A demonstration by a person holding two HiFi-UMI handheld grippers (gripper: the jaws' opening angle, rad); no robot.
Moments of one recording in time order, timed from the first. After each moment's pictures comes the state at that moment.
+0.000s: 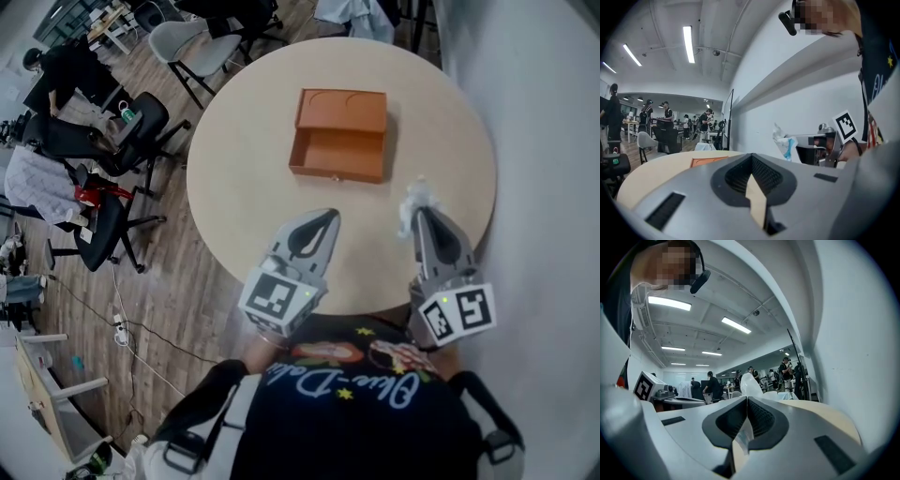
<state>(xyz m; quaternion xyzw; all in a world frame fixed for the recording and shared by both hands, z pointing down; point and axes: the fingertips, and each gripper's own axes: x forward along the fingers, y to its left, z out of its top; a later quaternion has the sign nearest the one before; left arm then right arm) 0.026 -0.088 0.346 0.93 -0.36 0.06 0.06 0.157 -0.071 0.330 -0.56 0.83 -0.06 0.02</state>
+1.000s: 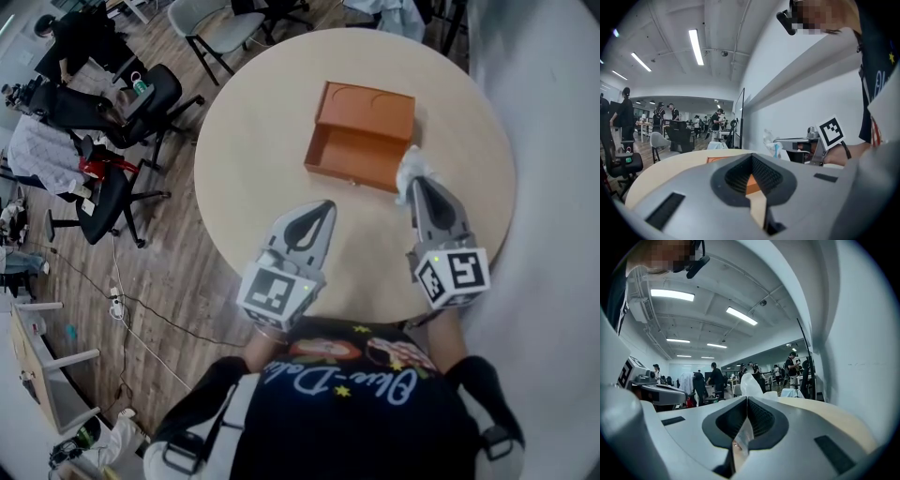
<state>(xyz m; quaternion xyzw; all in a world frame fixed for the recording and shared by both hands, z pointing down) -0.010 -0.137 0.360 0.90 -0.43 0.07 0.06 0.129 -0.179 0.364 -0.53 0.85 -0.05 -0.02</state>
